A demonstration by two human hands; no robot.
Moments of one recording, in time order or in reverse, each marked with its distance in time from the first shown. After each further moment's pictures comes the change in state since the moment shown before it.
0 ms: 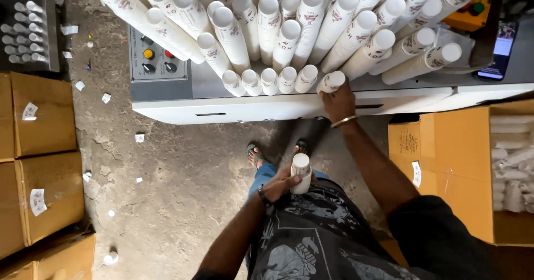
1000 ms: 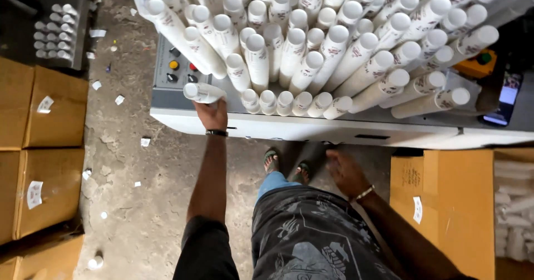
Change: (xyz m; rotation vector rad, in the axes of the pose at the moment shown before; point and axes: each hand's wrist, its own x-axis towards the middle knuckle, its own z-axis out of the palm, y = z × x) left_hand 0.035 0.135 -0.249 0.463 1.172 0.934; right_hand -0.101 0.001 -0.044 -0.172 -0.551 0.010
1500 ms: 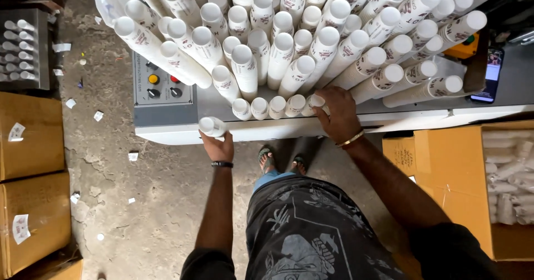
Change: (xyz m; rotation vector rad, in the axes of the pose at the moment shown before) left_hand -0.067 0.002 -0.009 0.496 -0.069 -0.019; right_hand 0.122 -0.100 -0.058 -0.336 0.432 -0.473
